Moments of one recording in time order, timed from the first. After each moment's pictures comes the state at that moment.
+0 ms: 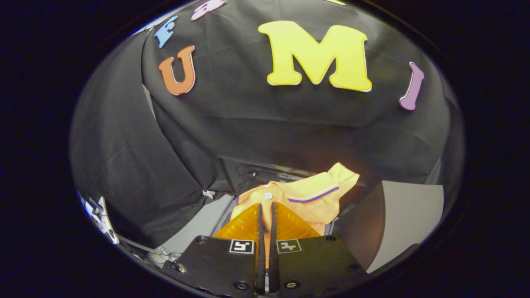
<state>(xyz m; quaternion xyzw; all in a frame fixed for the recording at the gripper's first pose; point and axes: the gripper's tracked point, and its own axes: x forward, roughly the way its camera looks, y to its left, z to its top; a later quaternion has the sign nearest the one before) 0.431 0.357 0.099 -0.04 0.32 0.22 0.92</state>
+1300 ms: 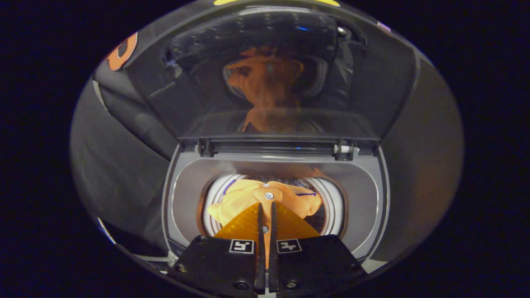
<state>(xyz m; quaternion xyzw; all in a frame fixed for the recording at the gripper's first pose) 0.463 0.363 -0.155 0.03 0.48 0.11 0.87</state>
